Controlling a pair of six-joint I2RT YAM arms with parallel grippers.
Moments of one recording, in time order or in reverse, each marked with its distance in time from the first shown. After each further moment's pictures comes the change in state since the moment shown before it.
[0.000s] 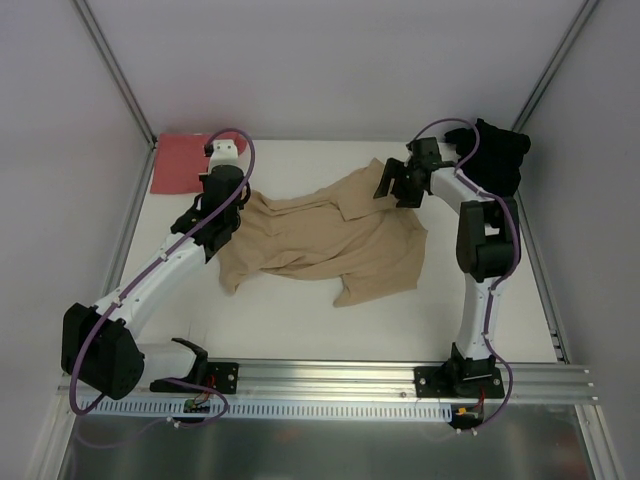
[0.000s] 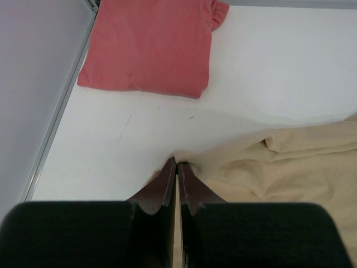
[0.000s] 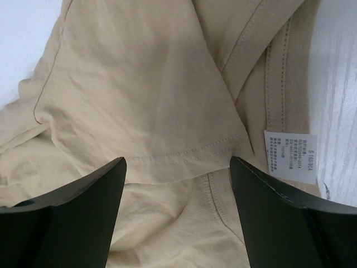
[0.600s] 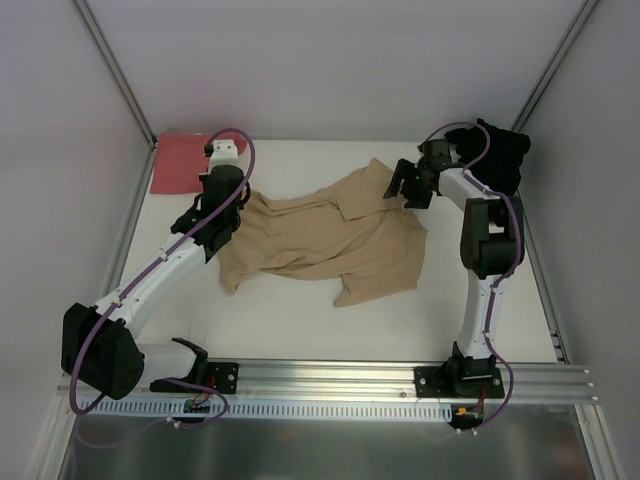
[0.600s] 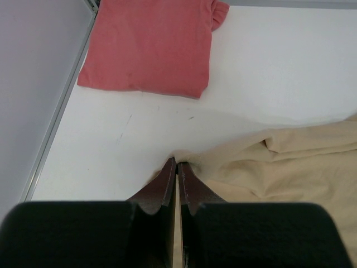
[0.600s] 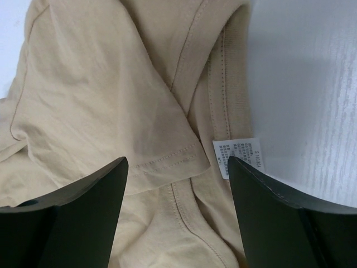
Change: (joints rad) left arm 0.000 0.000 0.000 0.000 0.000 0.000; right arm -0.059 0.019 -0.004 0.009 -0.006 -0.008
